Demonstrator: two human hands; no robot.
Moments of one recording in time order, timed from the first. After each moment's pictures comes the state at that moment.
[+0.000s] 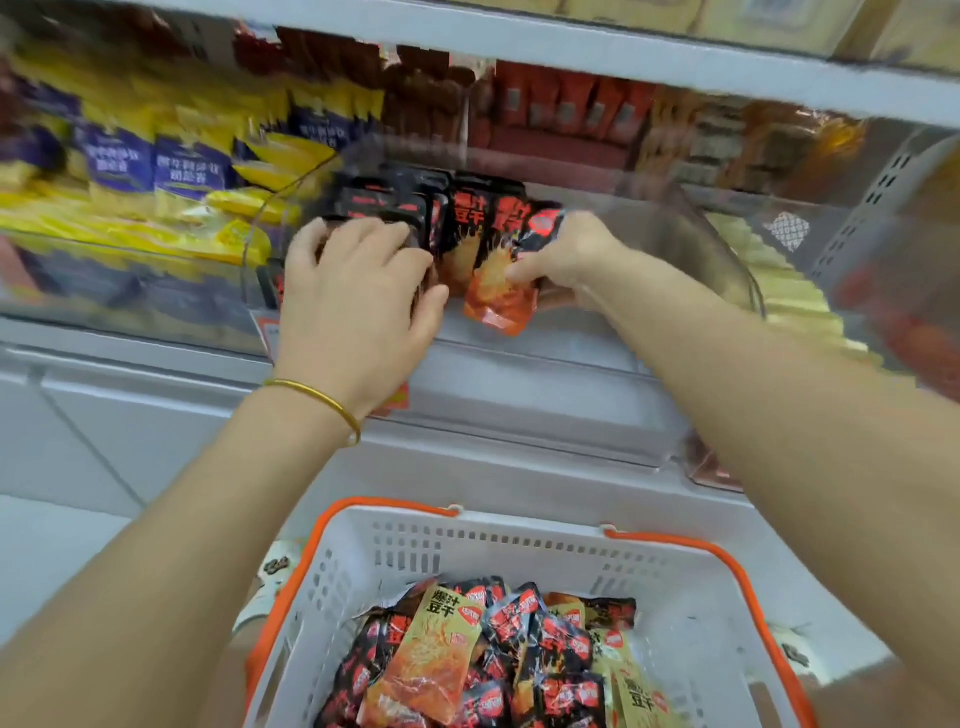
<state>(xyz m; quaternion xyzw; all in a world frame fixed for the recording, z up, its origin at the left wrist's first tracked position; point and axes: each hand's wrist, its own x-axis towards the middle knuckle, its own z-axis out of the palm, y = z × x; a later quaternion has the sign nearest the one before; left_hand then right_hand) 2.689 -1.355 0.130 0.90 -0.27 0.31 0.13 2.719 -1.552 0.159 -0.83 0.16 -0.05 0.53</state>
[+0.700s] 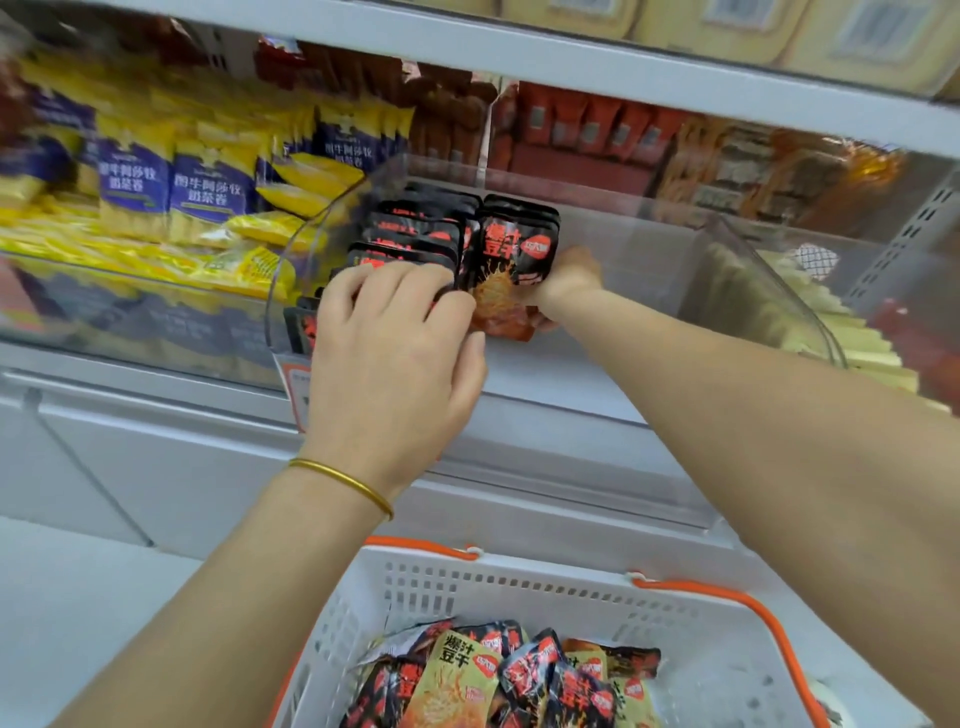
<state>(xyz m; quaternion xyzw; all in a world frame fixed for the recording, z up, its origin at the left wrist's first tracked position) 2.698 -1.351 0.121 0.88 -0.28 0.37 0.14 2.825 -1.562 0.113 -0.89 0.26 -0.09 0.37</state>
